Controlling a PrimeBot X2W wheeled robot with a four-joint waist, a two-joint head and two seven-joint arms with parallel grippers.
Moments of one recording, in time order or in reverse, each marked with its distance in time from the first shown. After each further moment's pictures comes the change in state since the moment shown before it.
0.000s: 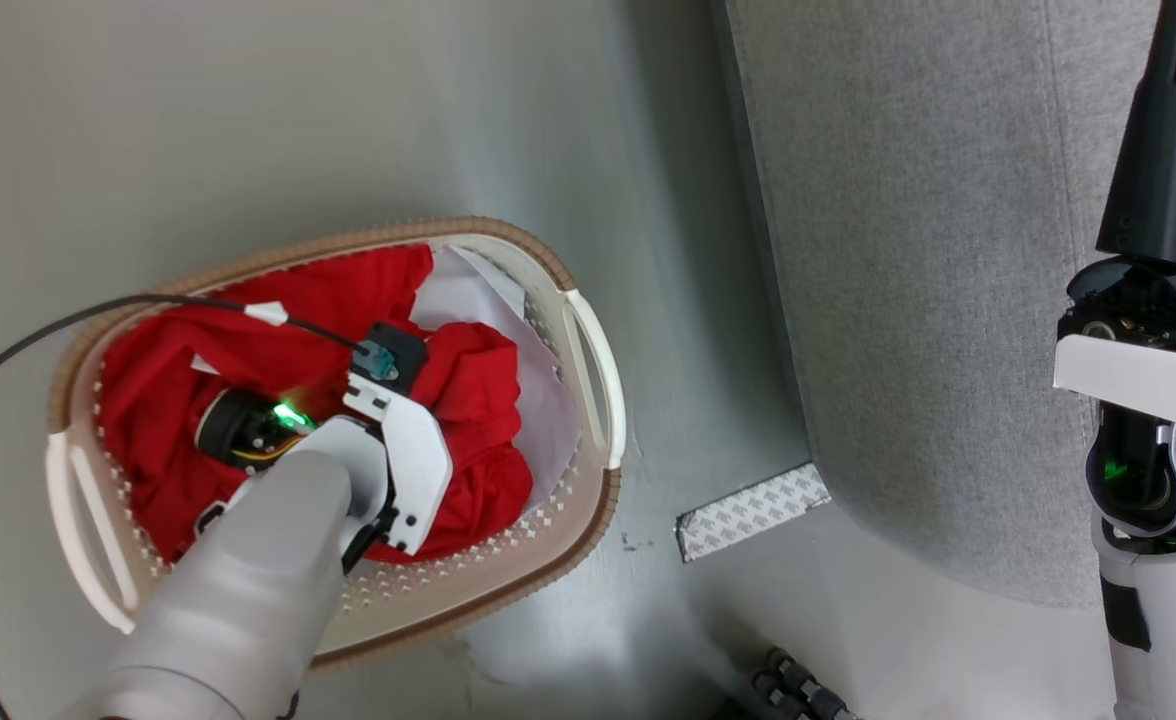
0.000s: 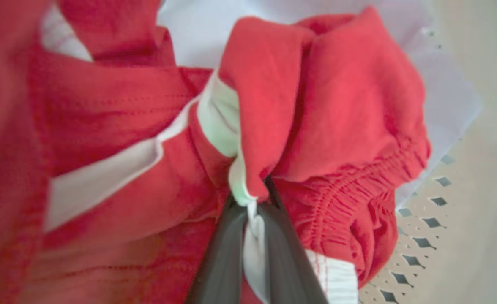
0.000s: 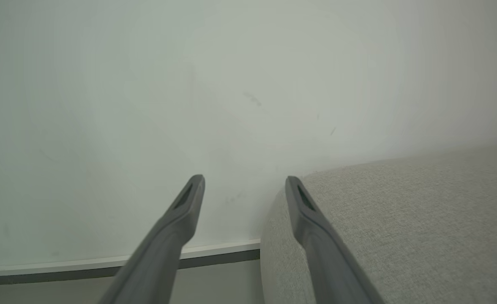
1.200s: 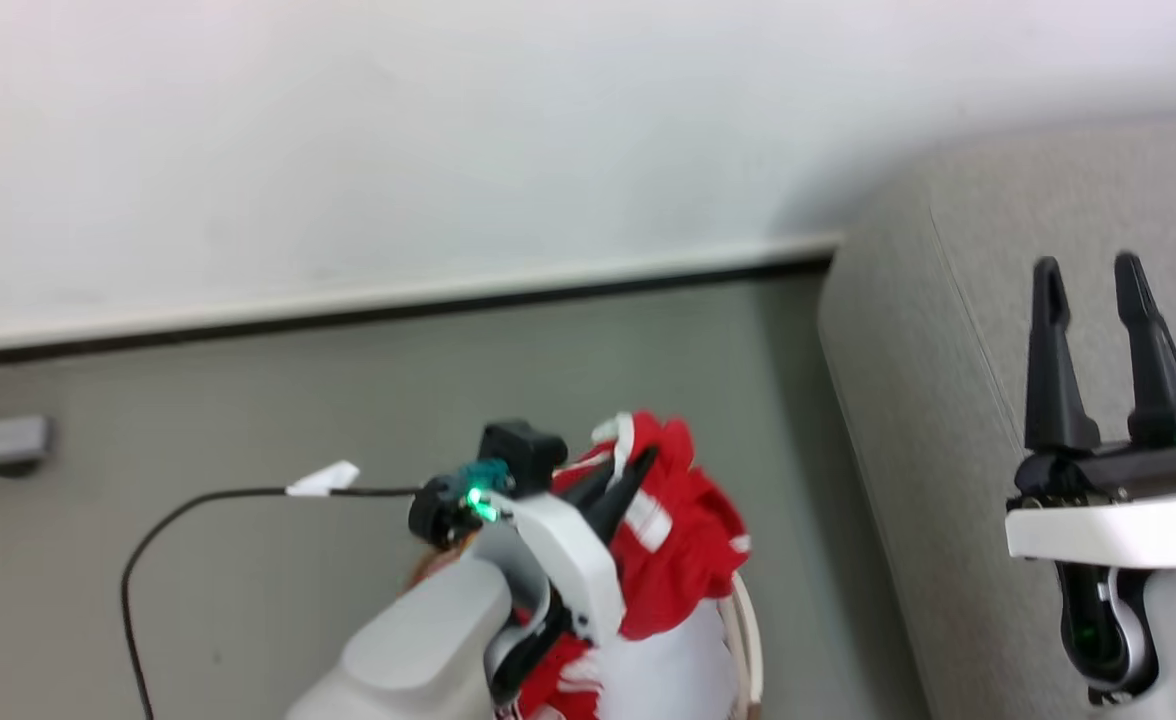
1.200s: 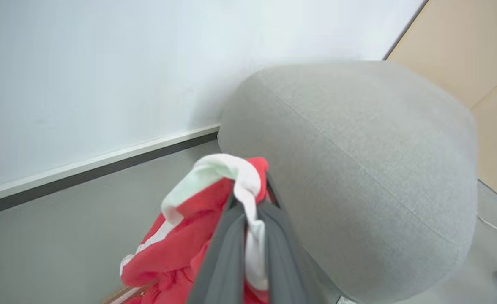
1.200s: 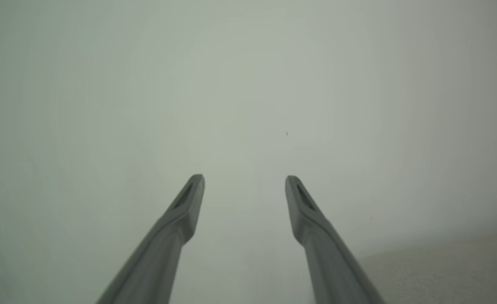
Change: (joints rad) left arm 0.219 -0.082 -0.118 -0.379 -0.329 0.001 -0.355; right arm 0.253 -0.058 0.012 0.146 -0.060 0.000 0.000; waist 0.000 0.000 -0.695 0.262
